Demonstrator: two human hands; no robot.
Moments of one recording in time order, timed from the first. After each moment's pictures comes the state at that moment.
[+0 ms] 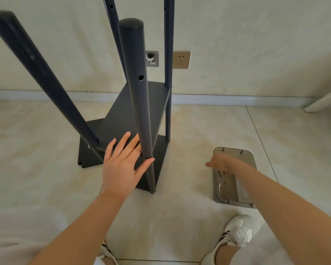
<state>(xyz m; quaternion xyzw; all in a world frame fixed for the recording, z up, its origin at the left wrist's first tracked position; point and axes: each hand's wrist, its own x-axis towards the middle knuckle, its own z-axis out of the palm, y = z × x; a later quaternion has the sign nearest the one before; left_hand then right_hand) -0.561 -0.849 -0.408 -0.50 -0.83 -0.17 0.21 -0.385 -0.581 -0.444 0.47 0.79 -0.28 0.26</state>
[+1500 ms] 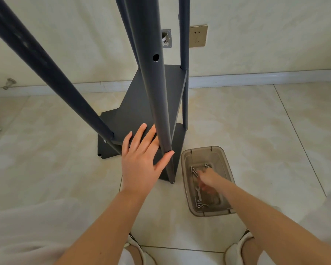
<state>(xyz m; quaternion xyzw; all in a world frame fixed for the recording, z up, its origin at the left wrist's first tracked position) -0.559 -0.848 -0.412 -0.50 -0.82 -0.19 0.22 -0.418 -0.676 -0.573 0.52 0.66 -0.51 0.21</state>
